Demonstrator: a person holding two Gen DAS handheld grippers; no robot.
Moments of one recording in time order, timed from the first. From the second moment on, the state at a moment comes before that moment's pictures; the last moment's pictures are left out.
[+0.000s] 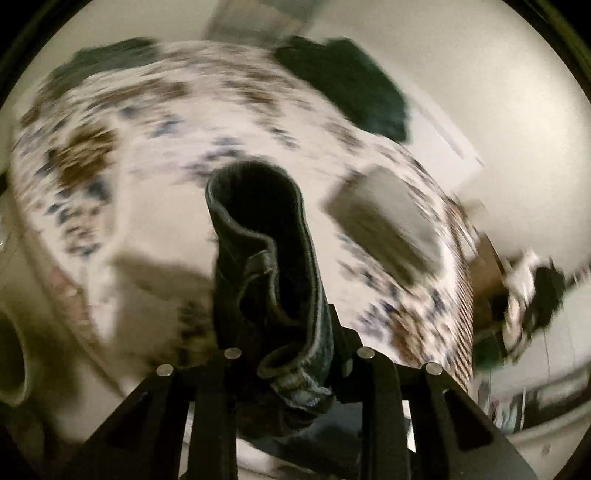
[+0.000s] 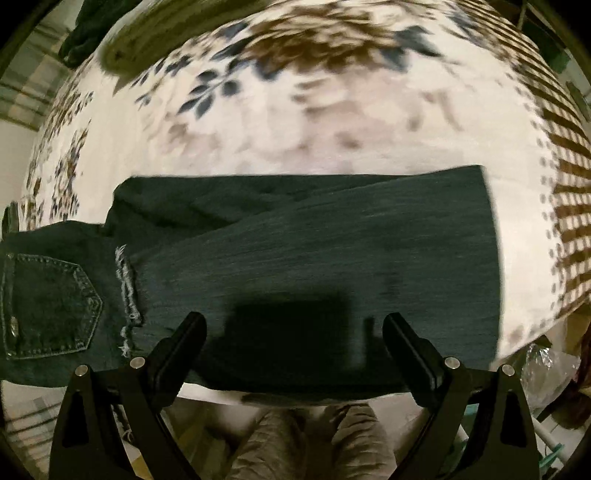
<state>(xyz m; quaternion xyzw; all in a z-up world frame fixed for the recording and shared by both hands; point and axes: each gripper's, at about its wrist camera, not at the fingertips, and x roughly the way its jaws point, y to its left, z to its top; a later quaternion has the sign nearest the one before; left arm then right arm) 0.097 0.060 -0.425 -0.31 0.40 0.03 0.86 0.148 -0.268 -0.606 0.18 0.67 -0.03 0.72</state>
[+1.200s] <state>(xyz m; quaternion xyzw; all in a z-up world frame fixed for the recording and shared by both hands) 0.126 -0.134 -0.484 -0.07 0.58 -0.05 0.81 0.116 -0.442 -0.575 0.31 0.62 -0.01 0.72</state>
